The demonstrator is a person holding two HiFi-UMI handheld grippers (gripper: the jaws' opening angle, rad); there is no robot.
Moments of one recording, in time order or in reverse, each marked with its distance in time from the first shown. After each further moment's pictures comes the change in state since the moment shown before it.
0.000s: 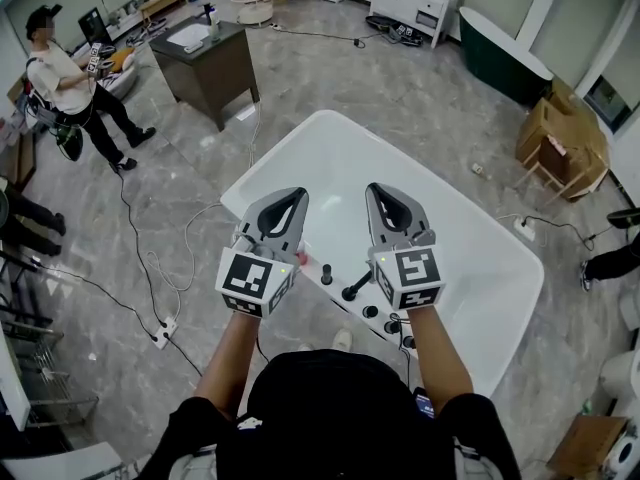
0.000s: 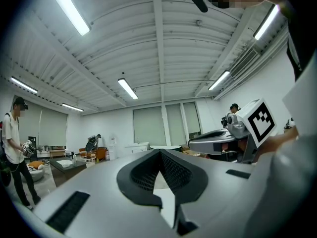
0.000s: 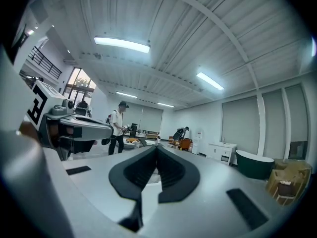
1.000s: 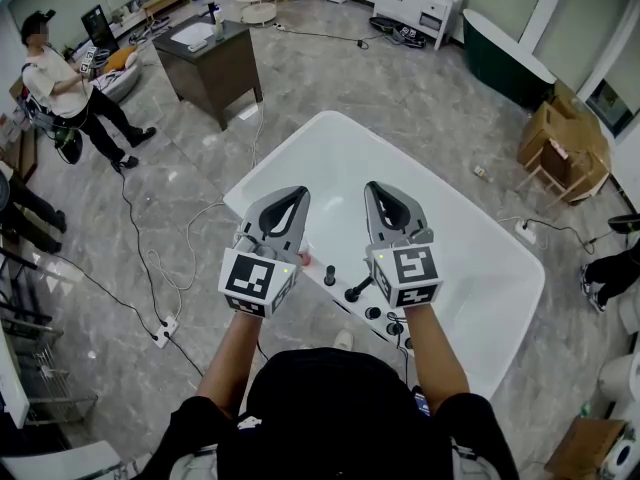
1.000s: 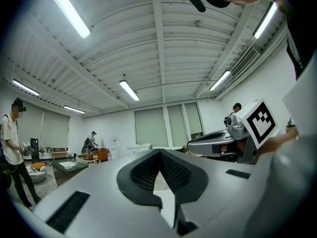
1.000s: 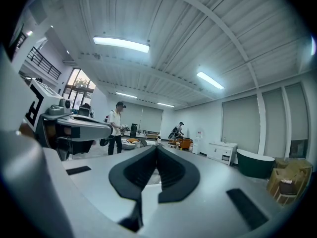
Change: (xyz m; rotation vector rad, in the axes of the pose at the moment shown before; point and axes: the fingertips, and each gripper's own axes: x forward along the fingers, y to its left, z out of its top) left arm -0.005 0.013 0.001 0.011 -0.016 0.020; right arm 0.016 0.012 0.003 0.013 -0.002 0.001
